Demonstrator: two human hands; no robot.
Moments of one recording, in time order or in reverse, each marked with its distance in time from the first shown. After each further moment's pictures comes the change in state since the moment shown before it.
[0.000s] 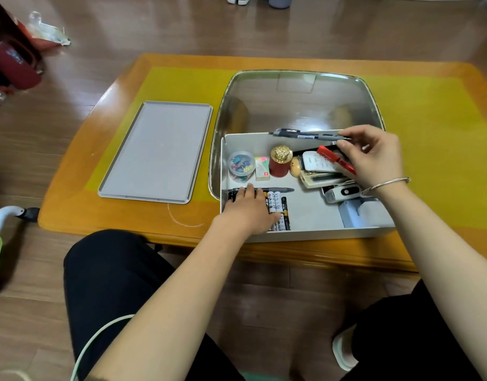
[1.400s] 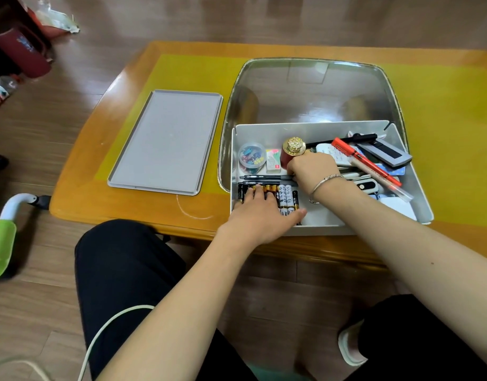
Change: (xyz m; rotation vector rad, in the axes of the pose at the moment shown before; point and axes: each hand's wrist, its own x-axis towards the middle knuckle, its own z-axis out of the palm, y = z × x) left_hand -0.014 -0.002 0.017 -0.068 0.058 0.001; right_hand -0.012 -0.022 0.101 -1.081 -0.662 -0.255
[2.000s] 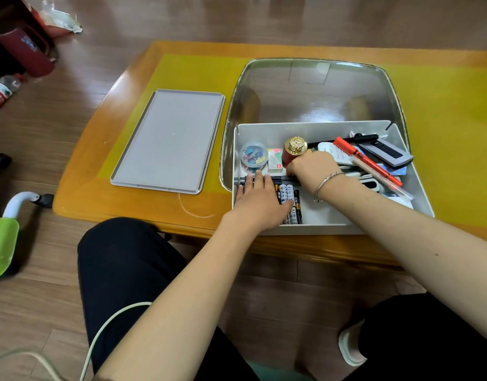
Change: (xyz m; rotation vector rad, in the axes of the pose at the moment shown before) left_hand 0.020 -0.003 -0.005 -0.038 0.074 -0.009; right_hand 0.000 0.002 -0.001 -0.085 -0.004 -0.125
